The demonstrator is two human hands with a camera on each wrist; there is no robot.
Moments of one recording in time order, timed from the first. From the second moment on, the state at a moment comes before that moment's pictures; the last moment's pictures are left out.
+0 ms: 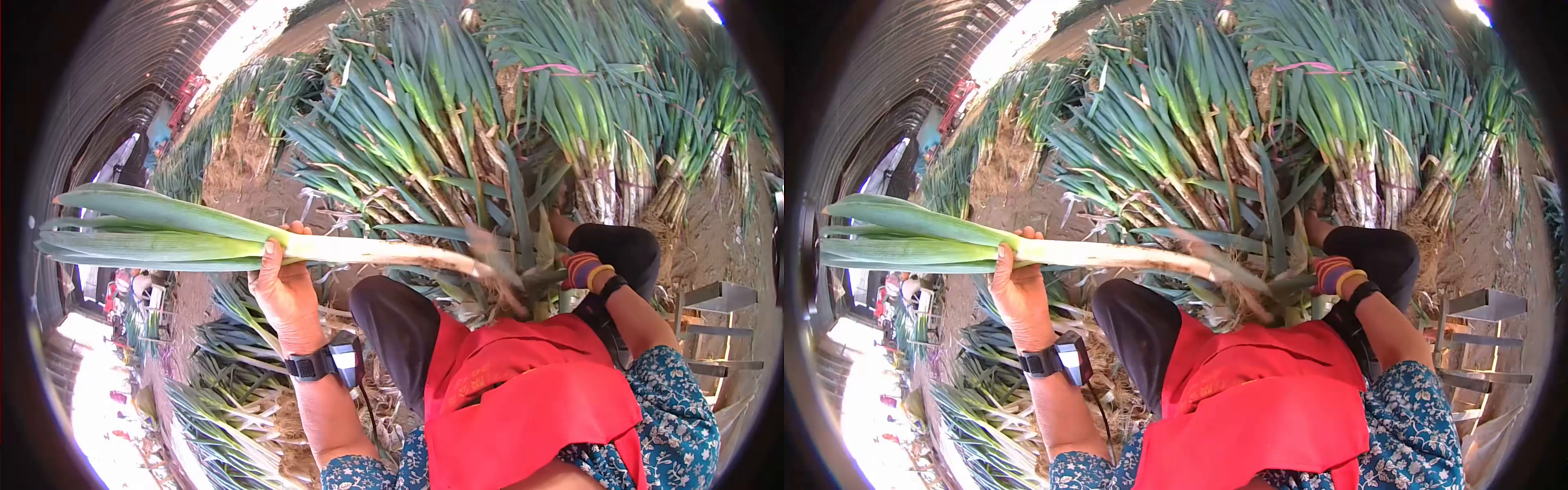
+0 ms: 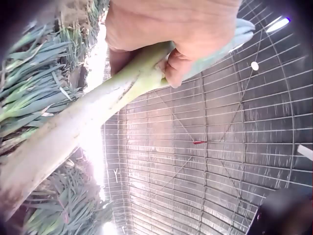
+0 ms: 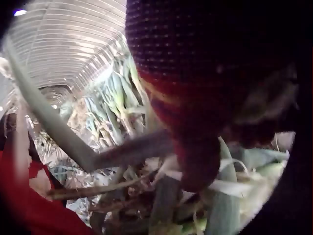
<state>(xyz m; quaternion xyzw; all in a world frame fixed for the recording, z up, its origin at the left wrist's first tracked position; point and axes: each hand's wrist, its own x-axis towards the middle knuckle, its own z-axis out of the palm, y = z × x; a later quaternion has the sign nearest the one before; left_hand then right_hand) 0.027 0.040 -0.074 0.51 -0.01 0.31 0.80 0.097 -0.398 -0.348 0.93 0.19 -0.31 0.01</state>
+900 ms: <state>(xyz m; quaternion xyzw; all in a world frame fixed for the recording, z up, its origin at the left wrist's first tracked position) 0.105 -0.062 -0.128 0.50 -0.02 0.11 0.86 0.070 -0.286 -0.279 0.67 0.09 -0.07 -0.74</state>
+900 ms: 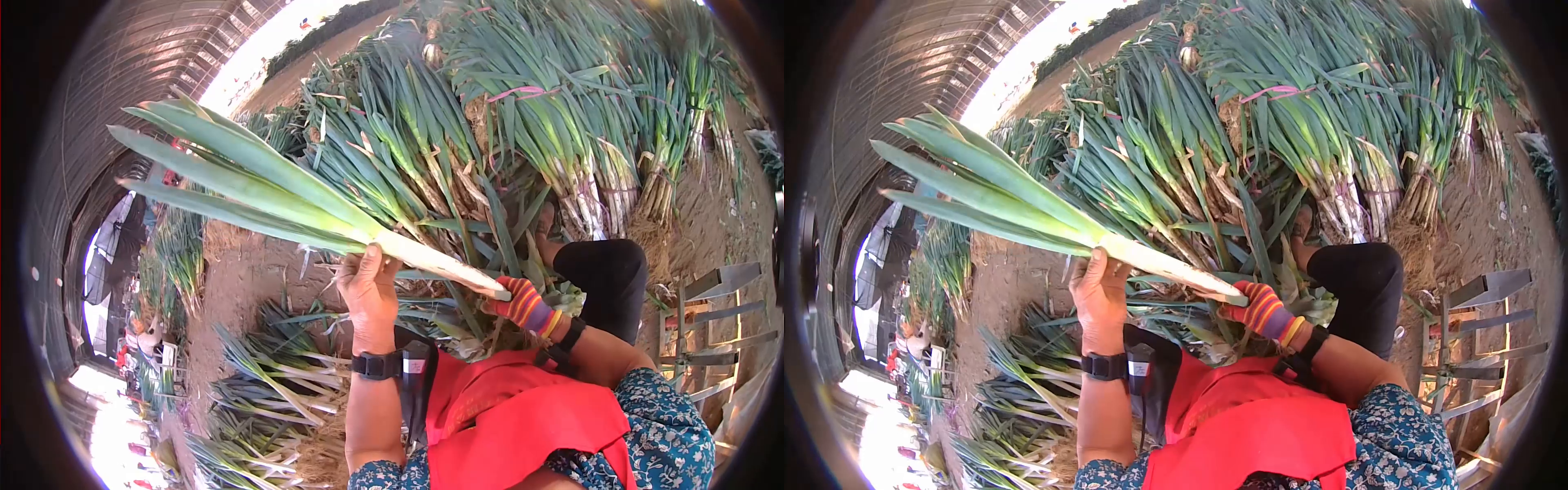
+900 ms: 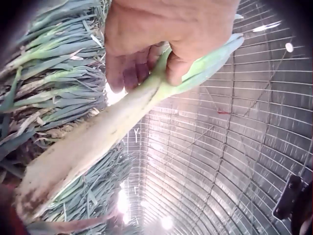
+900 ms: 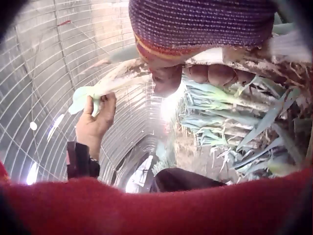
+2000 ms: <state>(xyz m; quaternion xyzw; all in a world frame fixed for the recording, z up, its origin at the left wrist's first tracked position) 0.042 -0.110 -0.262 0.77 0.02 -0.35 0.53 0.103 -0.302 -0.266 0.87 0.02 0.13 -0.48</state>
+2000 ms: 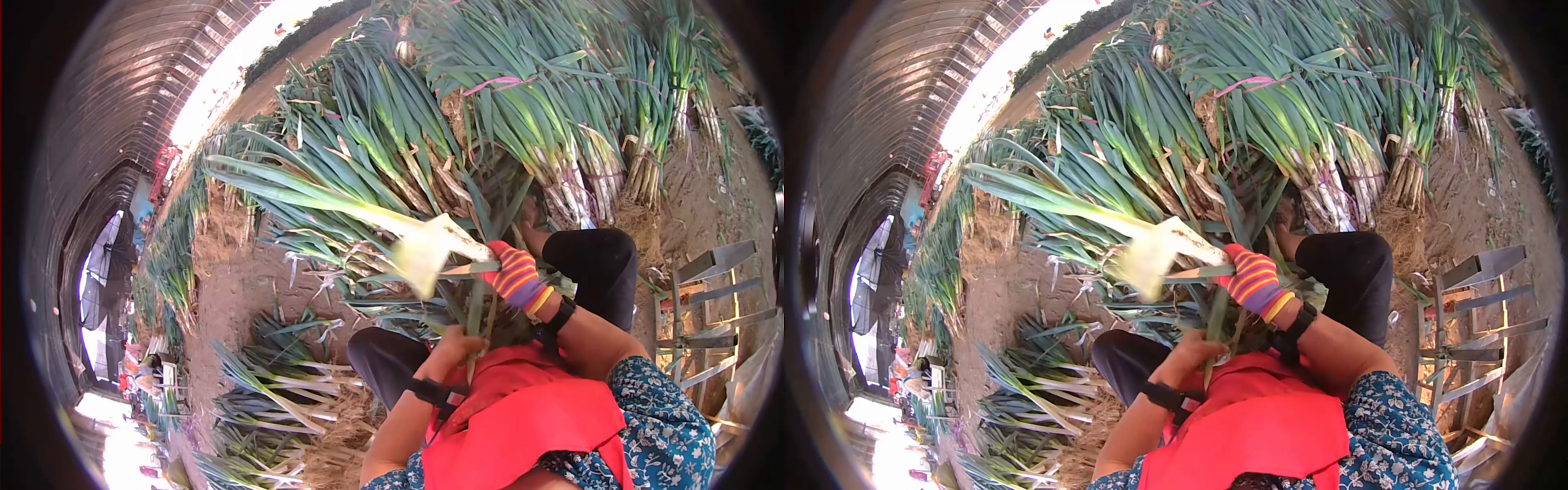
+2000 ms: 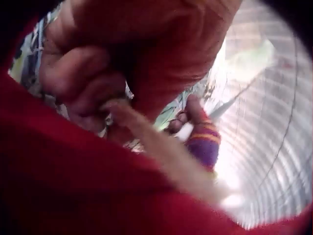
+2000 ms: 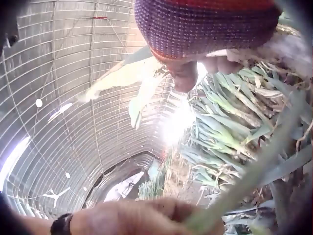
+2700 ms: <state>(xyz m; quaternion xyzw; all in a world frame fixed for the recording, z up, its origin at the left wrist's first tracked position) 0.065 -0.069 -0.162 0.37 0.04 0.01 0.93 0.102 -0.259 -0.207 0.84 0.35 0.17 -0.39</state>
